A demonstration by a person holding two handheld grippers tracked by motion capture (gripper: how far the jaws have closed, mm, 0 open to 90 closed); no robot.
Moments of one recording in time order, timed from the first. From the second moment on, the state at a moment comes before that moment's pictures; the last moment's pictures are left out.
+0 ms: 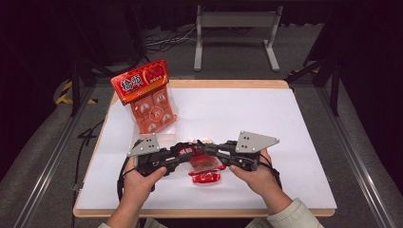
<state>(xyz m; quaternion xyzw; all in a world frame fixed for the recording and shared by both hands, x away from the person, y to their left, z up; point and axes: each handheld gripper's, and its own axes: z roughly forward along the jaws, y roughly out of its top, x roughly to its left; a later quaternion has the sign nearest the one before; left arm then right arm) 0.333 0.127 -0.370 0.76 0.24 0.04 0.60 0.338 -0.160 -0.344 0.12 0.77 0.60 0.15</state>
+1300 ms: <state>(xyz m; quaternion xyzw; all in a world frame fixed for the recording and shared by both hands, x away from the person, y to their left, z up) 0.353 0.157 -0.338 0.77 0.16 0.06 0.61 0.338 -0.184 -0.338 0.16 0.76 0.61 0.17</state>
